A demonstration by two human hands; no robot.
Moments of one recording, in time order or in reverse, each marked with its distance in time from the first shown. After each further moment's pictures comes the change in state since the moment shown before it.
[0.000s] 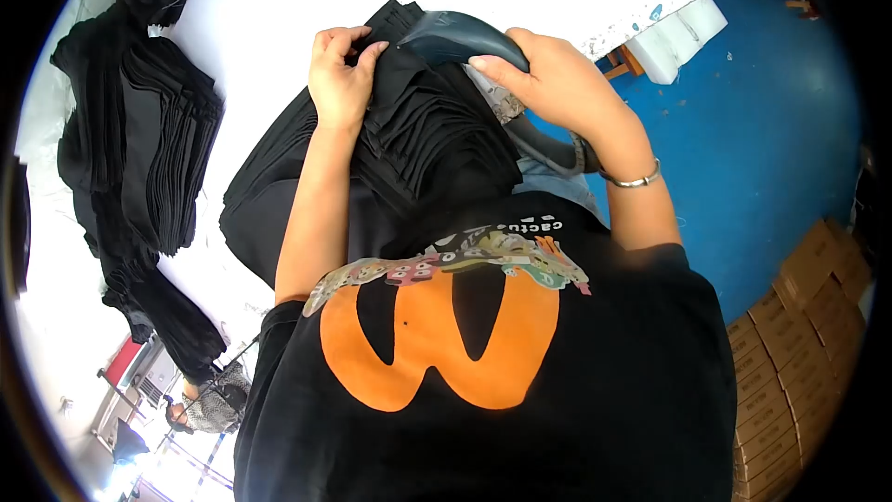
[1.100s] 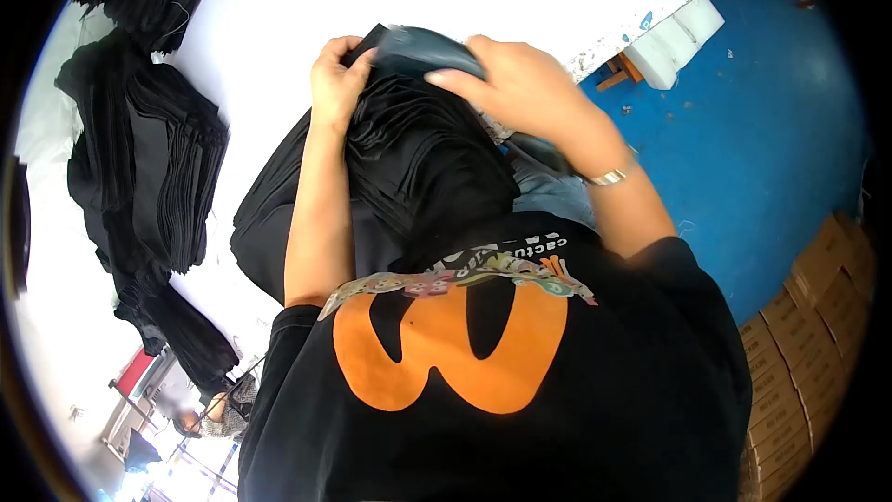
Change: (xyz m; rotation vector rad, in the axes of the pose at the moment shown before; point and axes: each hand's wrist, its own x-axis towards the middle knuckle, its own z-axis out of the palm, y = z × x) left_hand 0.032 -0.018 0.016 -0.060 -0.270 -0.153; right_hand 0.017 -0.008 0.000 0.013 0.019 -0.052
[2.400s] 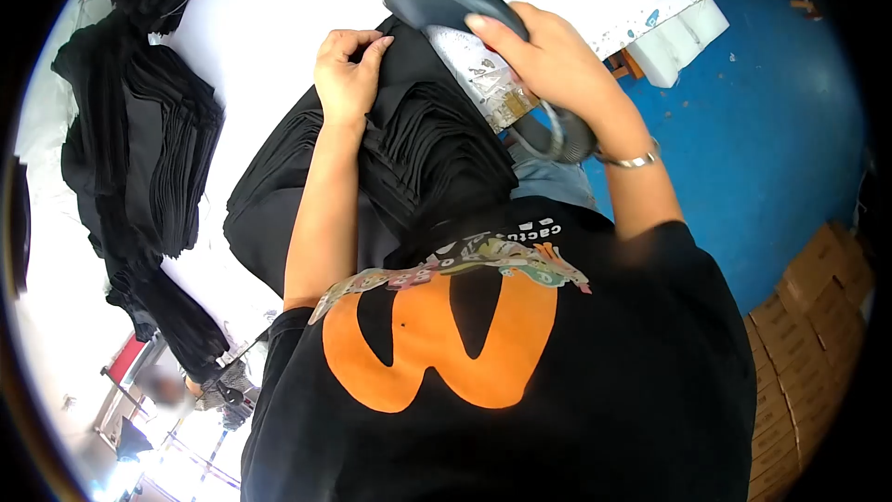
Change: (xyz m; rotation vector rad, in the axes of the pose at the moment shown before) left_hand -0.021 0.015 0.012 0.019 0.251 0.178; right_hand -0.001 0.010 -0.017 0.326 0.039 0.160
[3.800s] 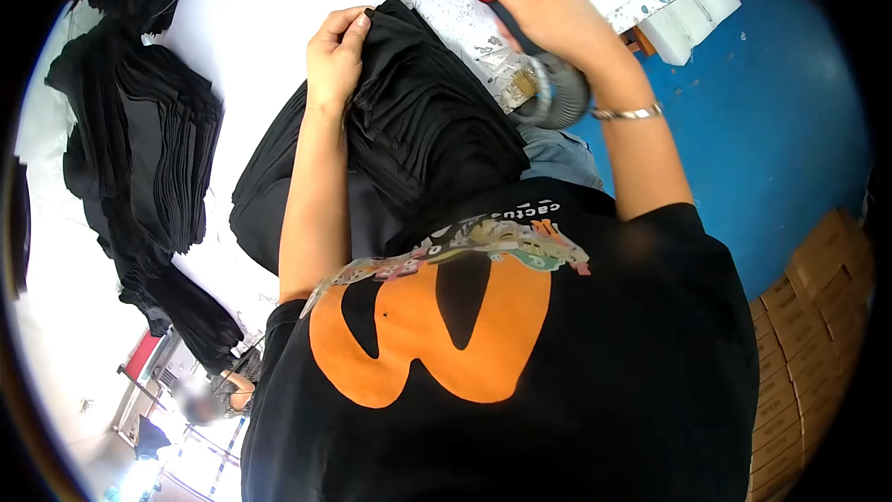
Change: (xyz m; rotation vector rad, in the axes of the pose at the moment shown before) left_hand 0.008 -0.014 -0.006 -0.408 -0.162 -0.279; right_hand 0.020 0.007 0.003 0.197 0.002 -0.045
